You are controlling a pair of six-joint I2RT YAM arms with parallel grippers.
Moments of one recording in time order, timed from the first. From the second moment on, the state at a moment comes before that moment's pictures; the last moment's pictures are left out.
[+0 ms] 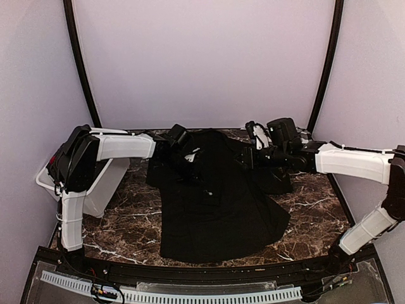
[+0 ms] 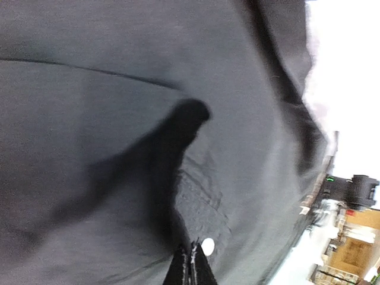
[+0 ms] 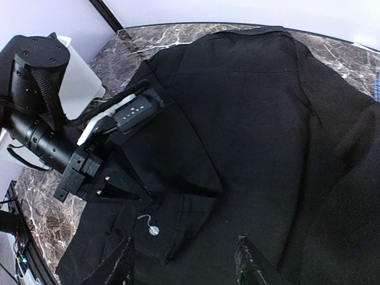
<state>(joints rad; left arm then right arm) -0.69 2.11 1.58 -0.53 0.53 -0.46 0.65 1.46 1.00 -0.14 -0.18 0.34</state>
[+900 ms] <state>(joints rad) -0.71 2.11 1.56 -0.21 0.81 -0.83 0.87 1.62 0.94 -0.01 -0.05 0.52</state>
